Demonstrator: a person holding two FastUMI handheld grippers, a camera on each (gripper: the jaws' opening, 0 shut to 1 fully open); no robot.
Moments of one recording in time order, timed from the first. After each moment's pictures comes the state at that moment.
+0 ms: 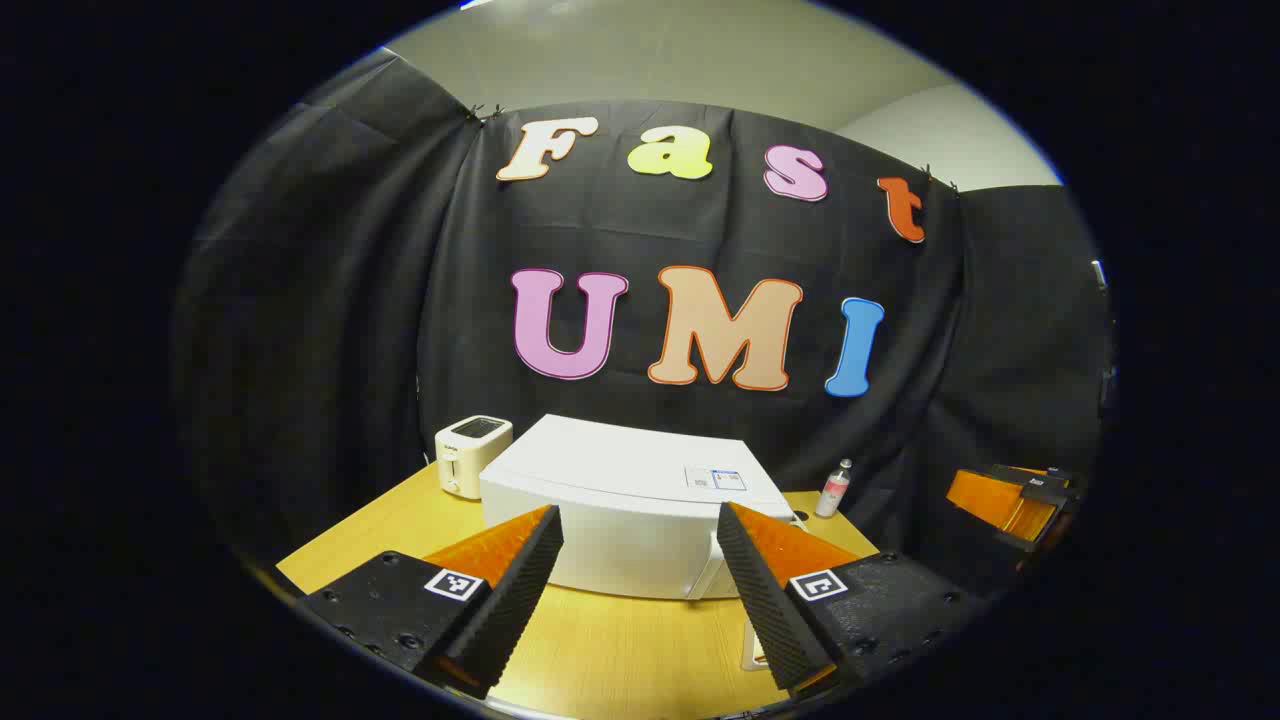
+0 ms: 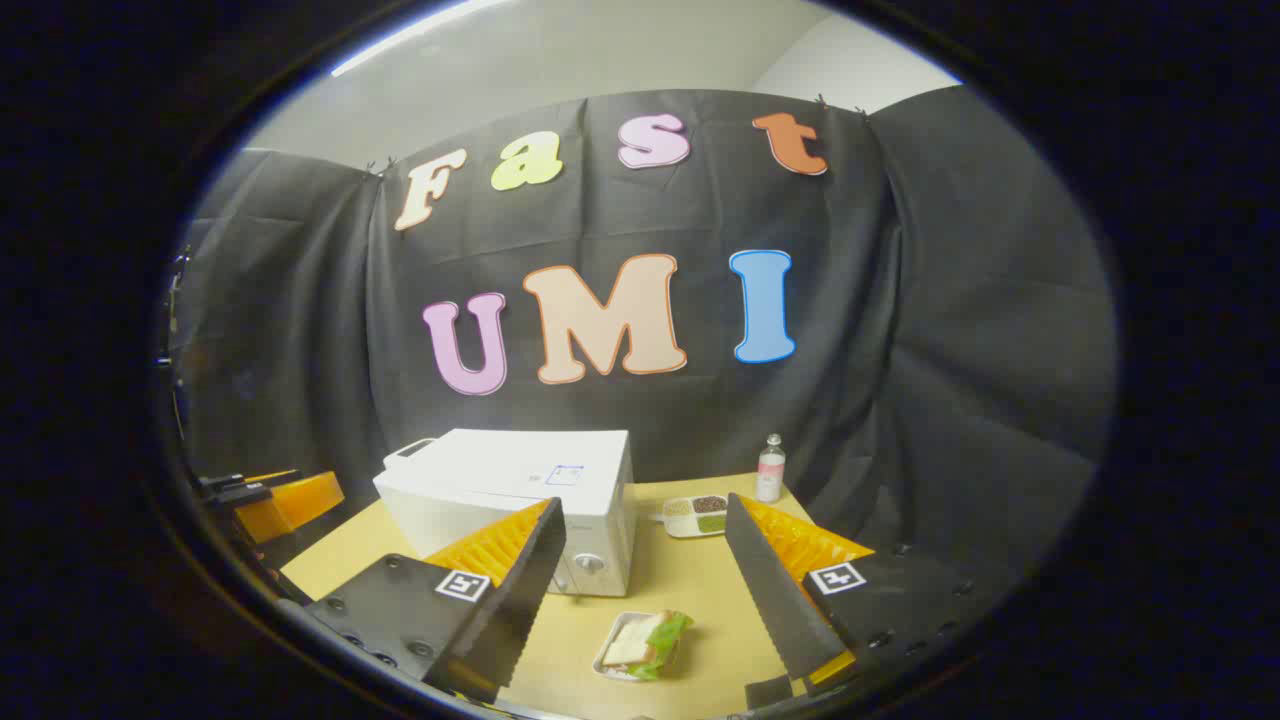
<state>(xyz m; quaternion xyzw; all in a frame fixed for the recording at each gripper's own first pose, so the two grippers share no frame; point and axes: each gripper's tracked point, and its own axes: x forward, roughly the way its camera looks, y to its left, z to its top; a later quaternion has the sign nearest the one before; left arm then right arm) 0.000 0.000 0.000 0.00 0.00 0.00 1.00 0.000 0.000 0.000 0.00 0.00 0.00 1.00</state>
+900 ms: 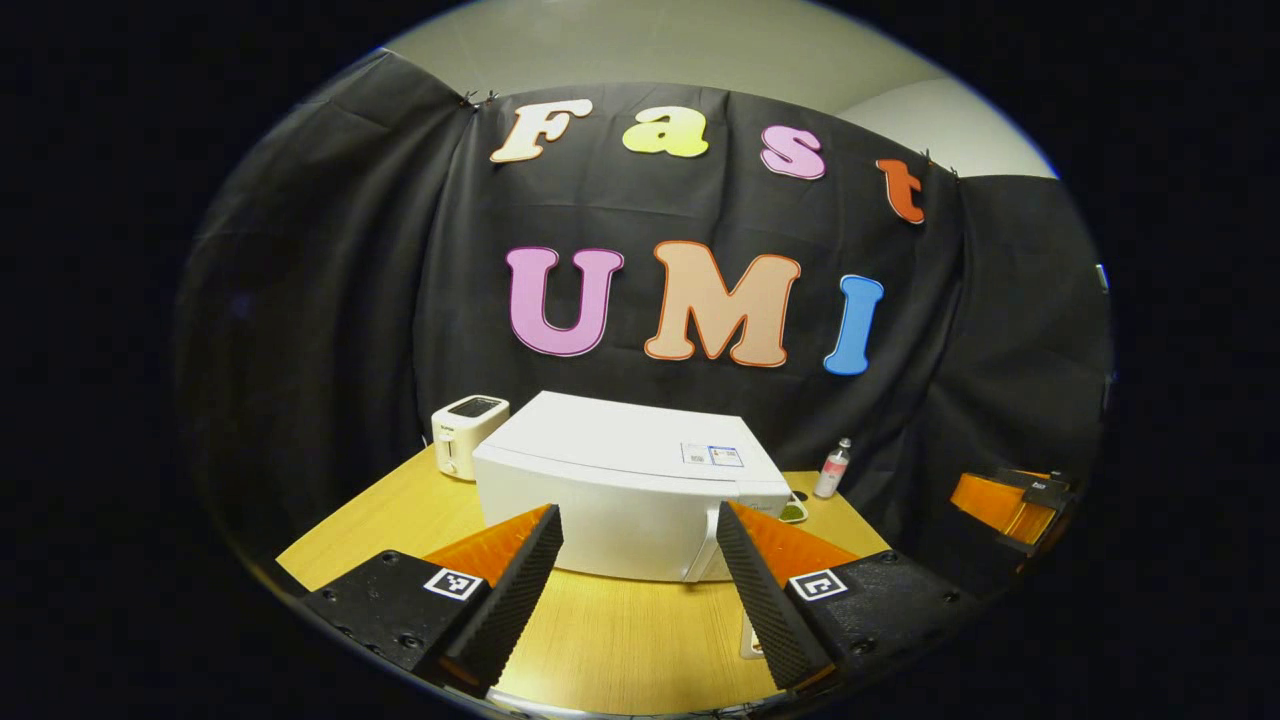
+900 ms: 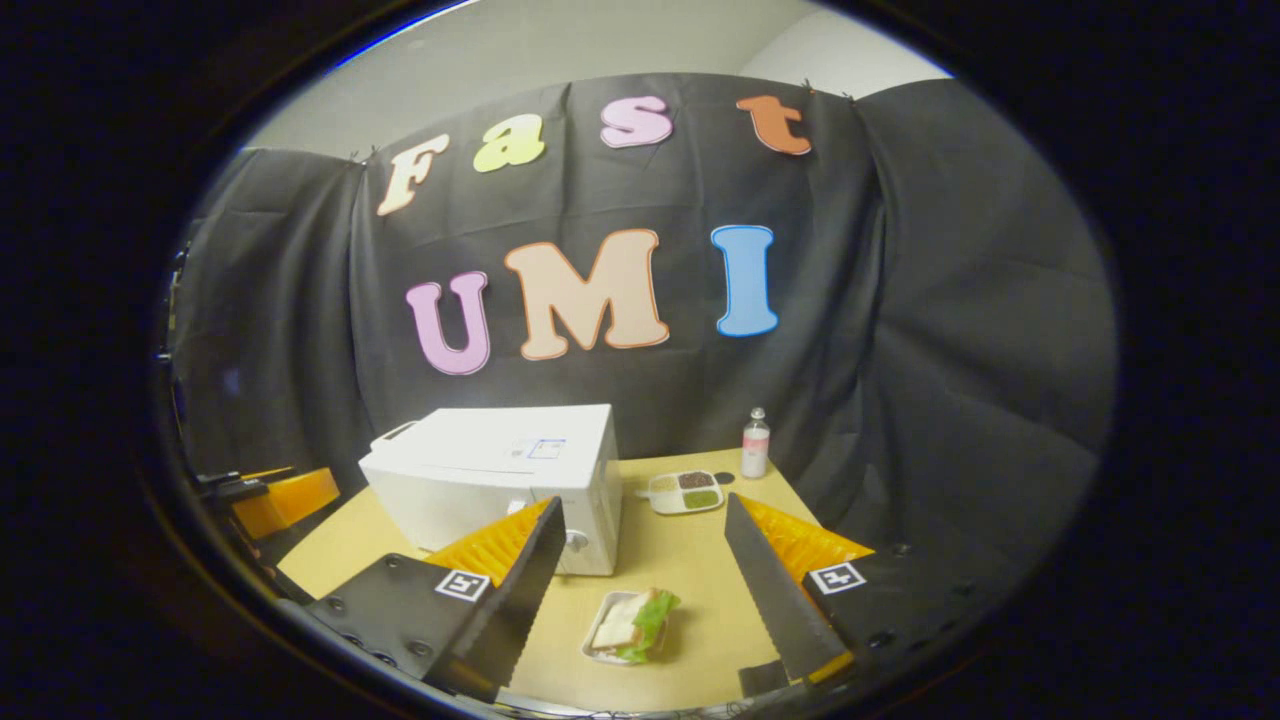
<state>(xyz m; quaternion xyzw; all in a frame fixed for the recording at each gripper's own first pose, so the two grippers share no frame) -0.006 -0.008 -0.027 0.01 0.04 -0.01 1.00 -0.003 -0.017 -0.031 0.00 0.04 -0.02 1.00</state>
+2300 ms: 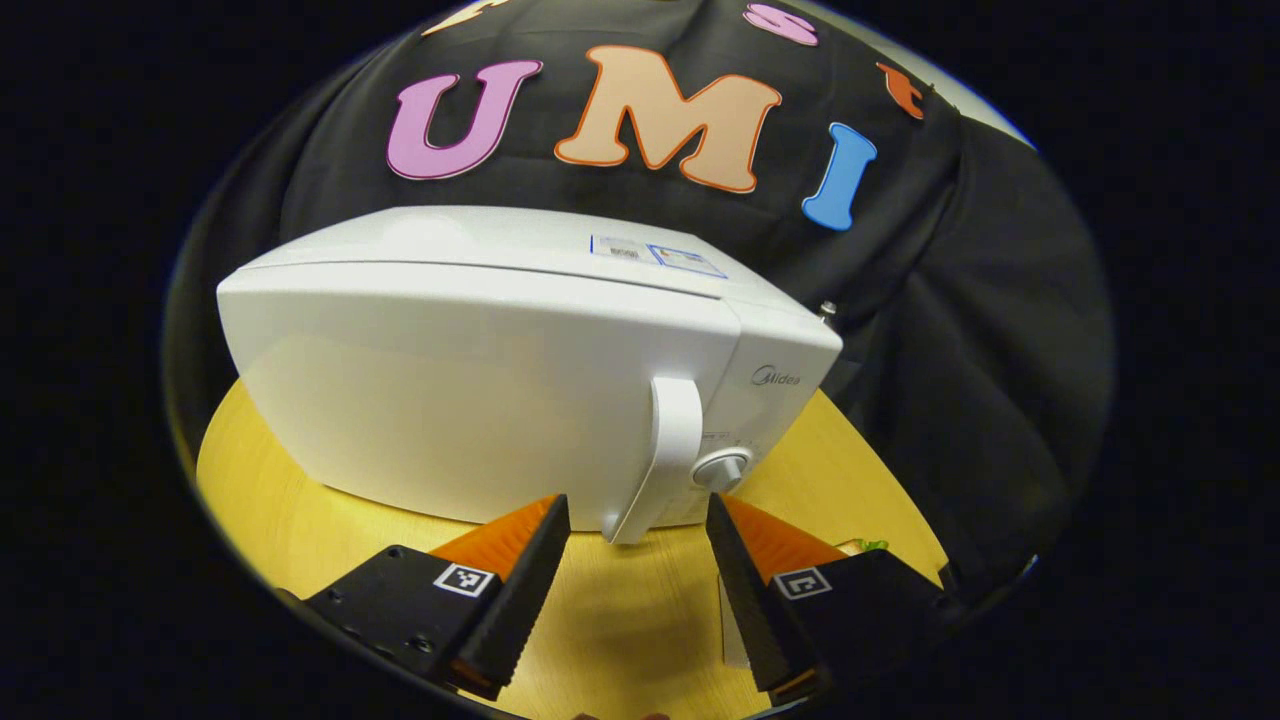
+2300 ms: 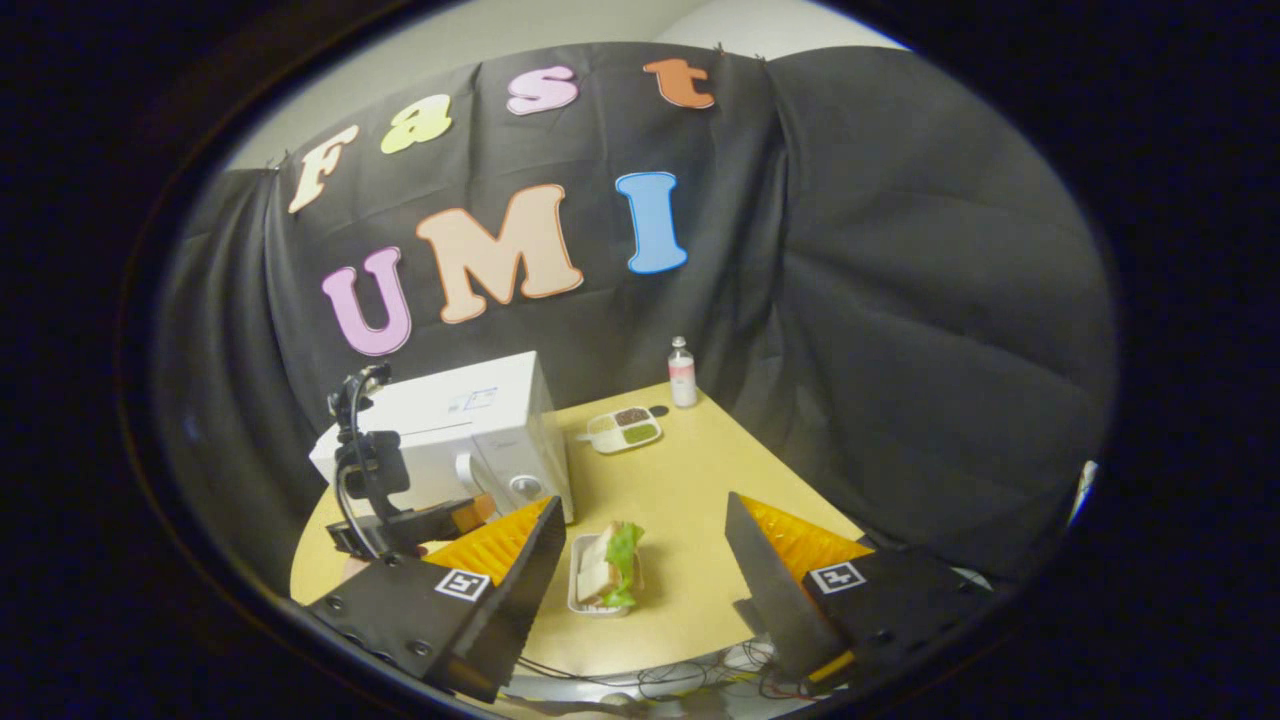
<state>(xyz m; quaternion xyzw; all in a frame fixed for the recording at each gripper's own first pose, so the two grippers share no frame) 0.164 -0.075 -0.239 -0.02 0.24 -0.11 0.96 -0.053 -0.041 -0.091 0.07 0.11 -0.15 0.98</state>
